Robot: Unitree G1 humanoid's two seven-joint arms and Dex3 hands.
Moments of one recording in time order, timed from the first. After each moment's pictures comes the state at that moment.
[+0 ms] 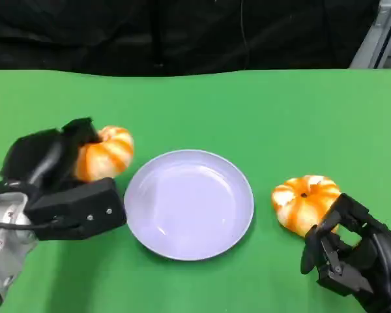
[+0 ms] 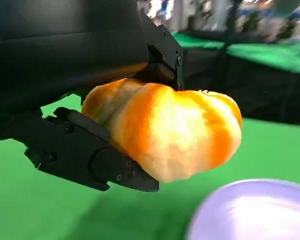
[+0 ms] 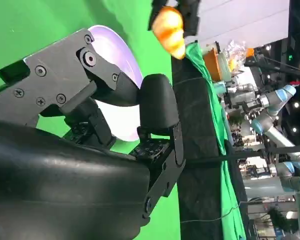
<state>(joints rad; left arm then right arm) -0.49 0.42 -0.33 0.59 0.62 -0.19 0.25 0.08 0.08 -0.07 0.21 0.33 -0.29 0.40</state>
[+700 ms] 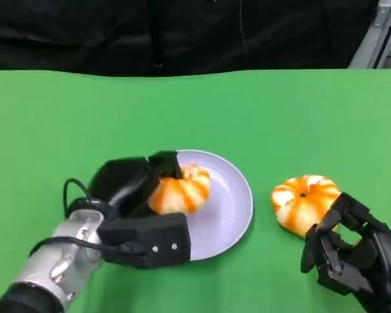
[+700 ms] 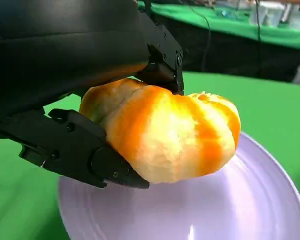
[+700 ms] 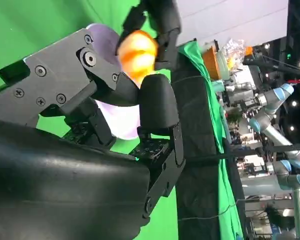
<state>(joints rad) -0.50 0.21 -0.47 0.69 0.67 -0.26 0.19 0.09 0.08 -0.06 0.20 0.32 -0.29 0.38</state>
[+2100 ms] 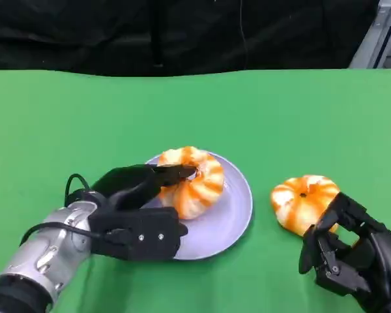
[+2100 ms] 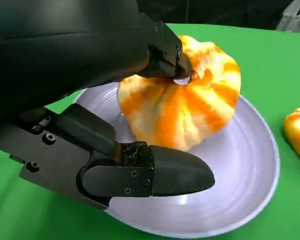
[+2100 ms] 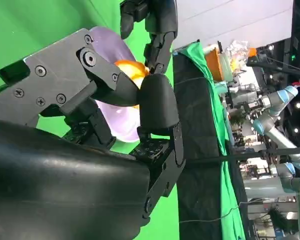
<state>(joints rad) -0.51 0.27 -0.44 0.63 0.55 -0.30 -0.13 0.09 0.08 -0.06 0.18 0.31 -0.28 0.38</state>
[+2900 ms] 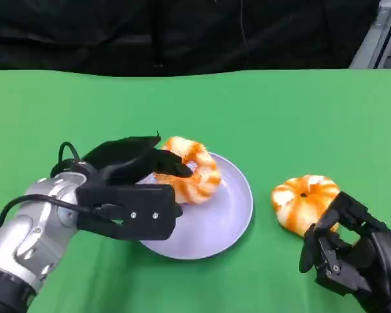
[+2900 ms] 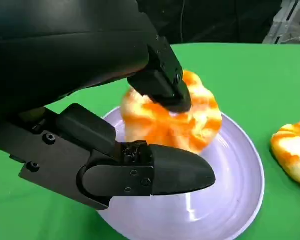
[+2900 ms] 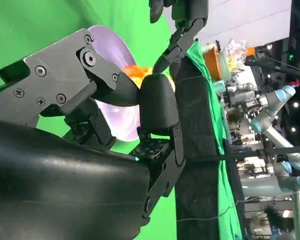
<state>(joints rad) -0.50 0.36 -0.39 0.29 0.56 -0.14 -0.33 0.09 0.09 -0.06 0.18 0.31 -0.29 0.37</state>
